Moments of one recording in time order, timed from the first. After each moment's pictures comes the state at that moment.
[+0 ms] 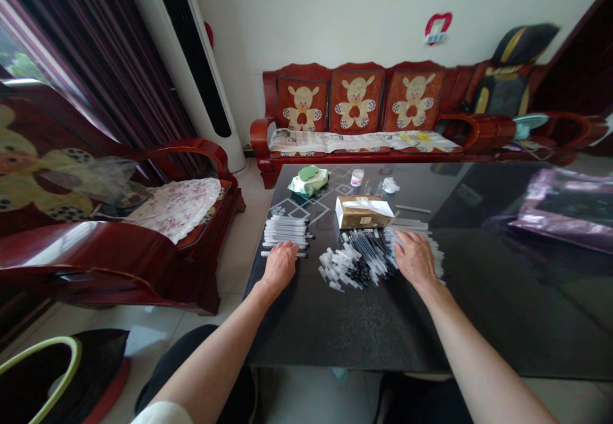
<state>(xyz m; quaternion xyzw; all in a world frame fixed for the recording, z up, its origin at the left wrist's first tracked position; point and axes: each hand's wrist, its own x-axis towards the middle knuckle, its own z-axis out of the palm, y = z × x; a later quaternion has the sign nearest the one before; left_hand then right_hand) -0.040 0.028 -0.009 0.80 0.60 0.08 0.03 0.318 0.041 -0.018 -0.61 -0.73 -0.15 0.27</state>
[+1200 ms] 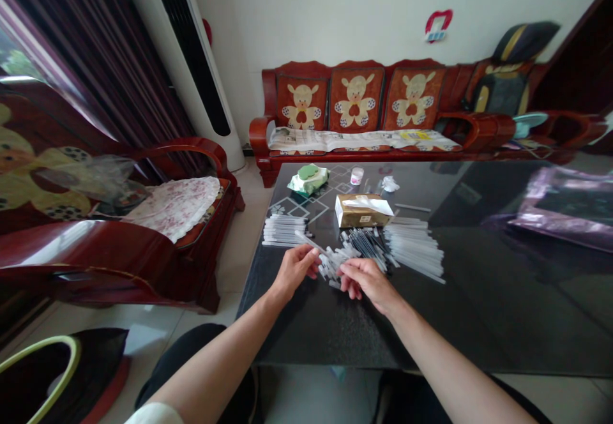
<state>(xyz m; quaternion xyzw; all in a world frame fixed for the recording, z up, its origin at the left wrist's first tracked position) 0.000 0.001 0.005 0.52 0.46 0.46 0.56 0.201 -0.018 -0.002 -0.46 -0.53 0.61 0.36</state>
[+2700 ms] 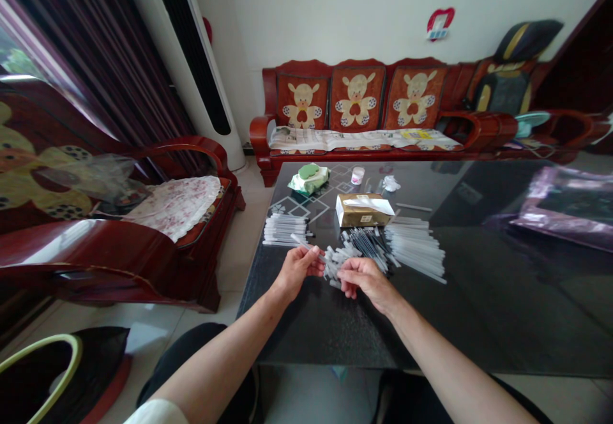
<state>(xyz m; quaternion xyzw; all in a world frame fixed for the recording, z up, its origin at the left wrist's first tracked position) 0.006 0.002 0.002 0.41 0.39 0.49 0.66 0.198 -0.017 -0.003 -0.44 -0.52 0.63 0.37</state>
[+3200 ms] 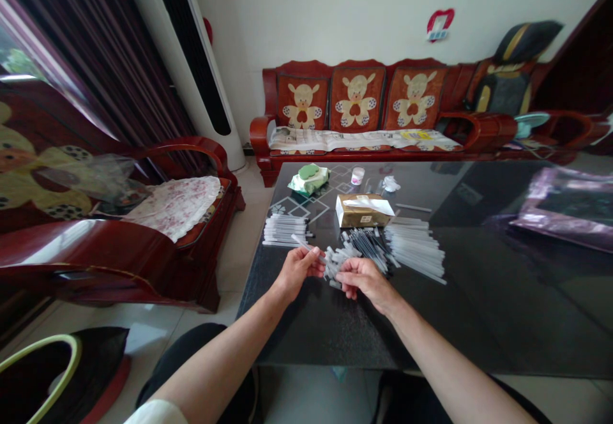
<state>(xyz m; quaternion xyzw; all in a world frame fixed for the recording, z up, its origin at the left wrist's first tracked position) 0.006 0.002 0.000 0.42 0.39 0.48 0.66 0.199 -0.016 -0.008 -0.45 -0.52 0.63 0.36</state>
